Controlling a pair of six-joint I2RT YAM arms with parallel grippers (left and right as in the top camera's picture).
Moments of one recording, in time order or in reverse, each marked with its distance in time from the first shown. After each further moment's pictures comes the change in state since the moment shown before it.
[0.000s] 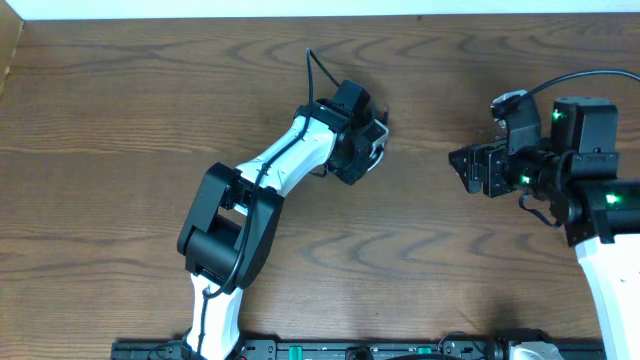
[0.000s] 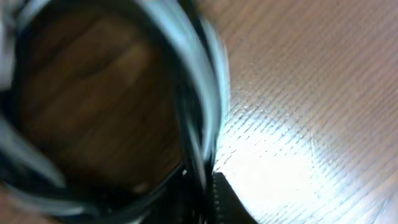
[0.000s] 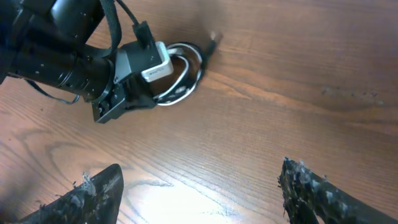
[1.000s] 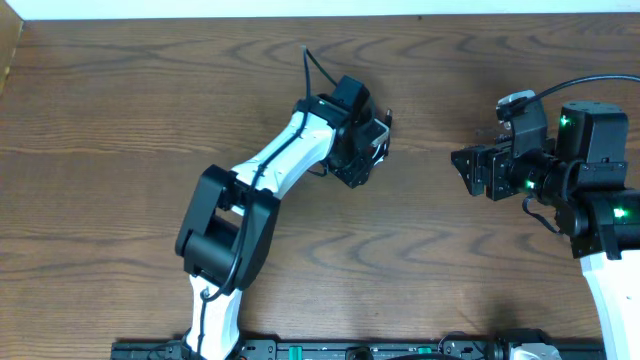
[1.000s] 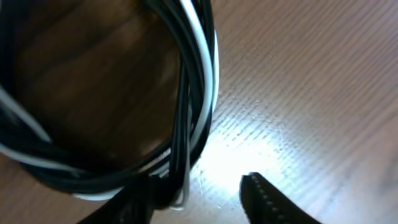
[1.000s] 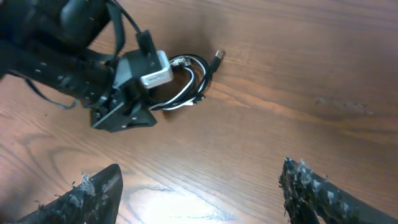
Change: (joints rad) left arm 0.003 -0.009 0.042 -0.093 0.055 -0.019; right arm 0.000 -0.051 0.000 0.007 0.000 0.000
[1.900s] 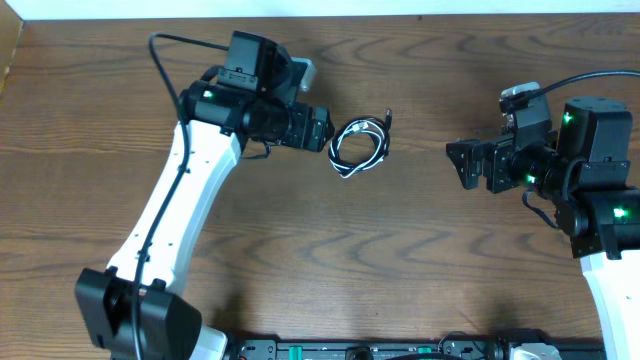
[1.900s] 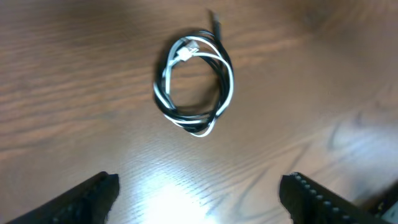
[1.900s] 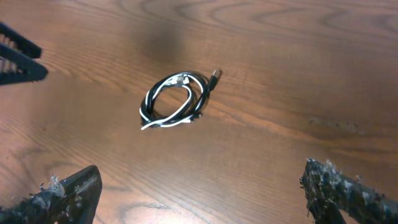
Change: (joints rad) left arm 0.230 -0.428 -0.002 -0.122 0.105 -0.255; right arm 0.000 0.000 0.000 0.063 0.003 0.008
